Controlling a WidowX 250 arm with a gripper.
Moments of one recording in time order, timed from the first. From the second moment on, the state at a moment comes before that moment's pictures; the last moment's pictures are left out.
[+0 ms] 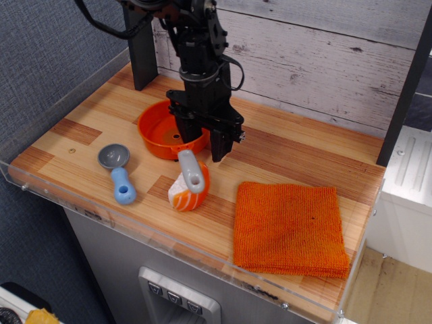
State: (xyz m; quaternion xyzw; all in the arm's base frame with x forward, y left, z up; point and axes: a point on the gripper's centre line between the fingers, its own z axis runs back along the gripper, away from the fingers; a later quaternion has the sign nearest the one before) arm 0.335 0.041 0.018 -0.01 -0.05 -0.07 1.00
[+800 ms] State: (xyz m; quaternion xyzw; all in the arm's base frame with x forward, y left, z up) arm 0.335 0.038 0.026 -0.01 -0.06 -0.10 0.99
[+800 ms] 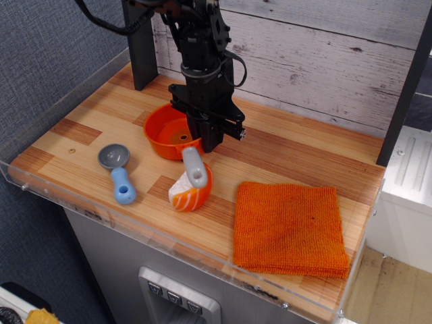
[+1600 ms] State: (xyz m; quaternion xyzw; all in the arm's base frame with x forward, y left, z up) arm 0.351 0.018 0.116 0.00 -0.13 -0.18 0.97
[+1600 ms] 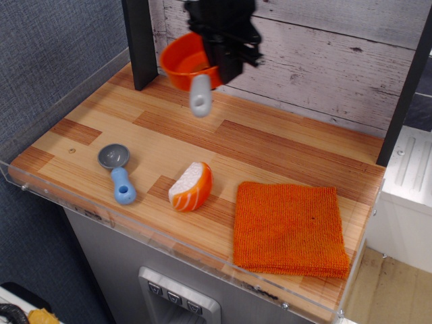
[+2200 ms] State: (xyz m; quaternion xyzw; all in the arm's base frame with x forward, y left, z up) arm 0.353 -0.088 0.126 -0.02 -0.16 -0.34 0.93
